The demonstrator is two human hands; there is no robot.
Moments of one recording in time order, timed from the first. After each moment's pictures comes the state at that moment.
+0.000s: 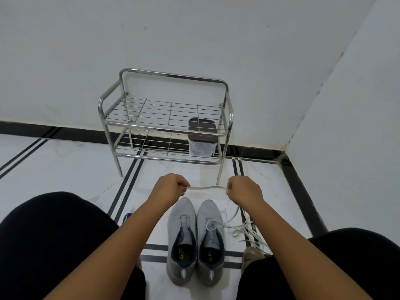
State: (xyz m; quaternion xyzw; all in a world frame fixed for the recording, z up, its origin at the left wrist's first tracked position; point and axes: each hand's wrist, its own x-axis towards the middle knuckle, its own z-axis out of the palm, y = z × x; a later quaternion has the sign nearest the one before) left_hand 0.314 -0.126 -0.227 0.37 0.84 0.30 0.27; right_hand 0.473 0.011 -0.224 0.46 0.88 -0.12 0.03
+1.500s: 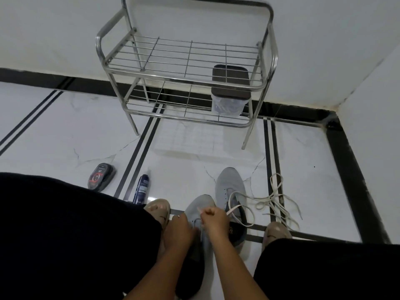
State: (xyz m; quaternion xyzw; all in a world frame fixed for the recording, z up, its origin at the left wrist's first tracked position) left_hand 0.374 -0.174 -0.438 0.22 0.92 0.09 0.32; right_hand 0.432 -0.092 -0.439 0.57 0.60 -0.55 -0.05
